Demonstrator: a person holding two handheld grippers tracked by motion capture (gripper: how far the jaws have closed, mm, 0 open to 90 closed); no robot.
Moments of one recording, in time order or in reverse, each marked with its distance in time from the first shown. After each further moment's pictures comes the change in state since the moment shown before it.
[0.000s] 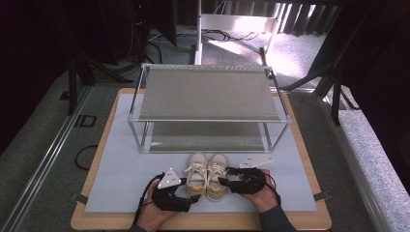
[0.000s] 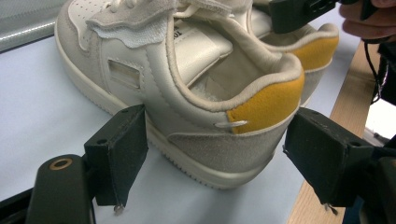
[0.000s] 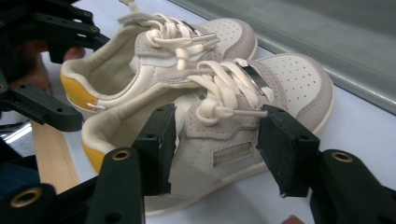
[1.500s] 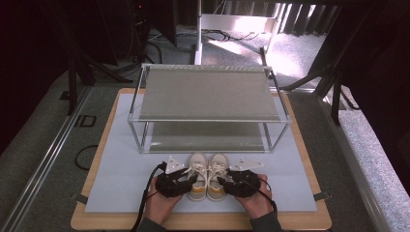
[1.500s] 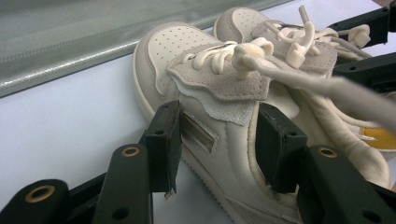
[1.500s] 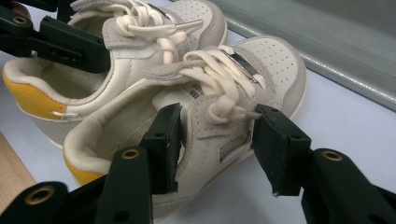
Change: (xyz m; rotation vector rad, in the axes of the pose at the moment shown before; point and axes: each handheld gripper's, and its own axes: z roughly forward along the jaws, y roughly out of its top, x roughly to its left) left arm 0.006 0.031 0.008 0.026 0.221 -0.132; right arm 0.031 0.009 0.007 0.093 -0.252 0.029
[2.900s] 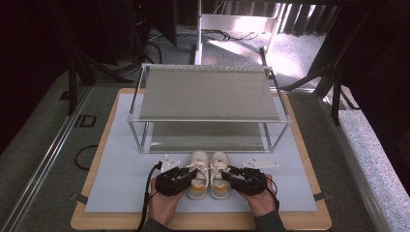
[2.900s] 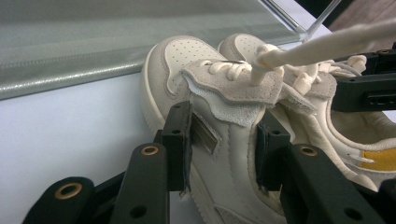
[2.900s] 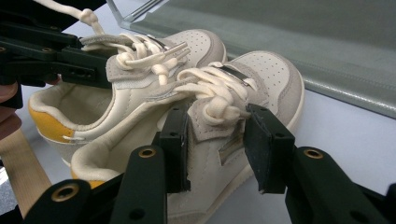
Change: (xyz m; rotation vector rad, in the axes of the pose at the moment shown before) left arm -0.004 0.006 -0.007 -0.094 -0.001 -0.130; right arm -0.020 -0.009 -0.010 -0.163 0.104 0.126
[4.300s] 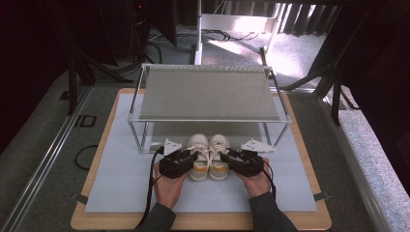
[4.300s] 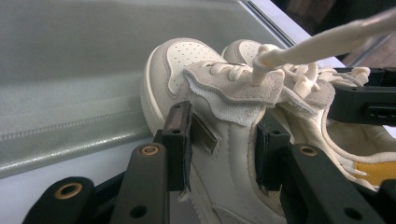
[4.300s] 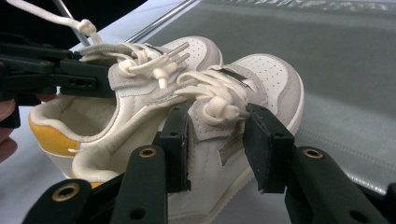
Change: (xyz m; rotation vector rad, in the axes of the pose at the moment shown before) left arm 0.015 0.034 0.025 -0.083 0.064 -0.047; right arm -0.026 0.033 0.024 -0.080 -0.024 0.004
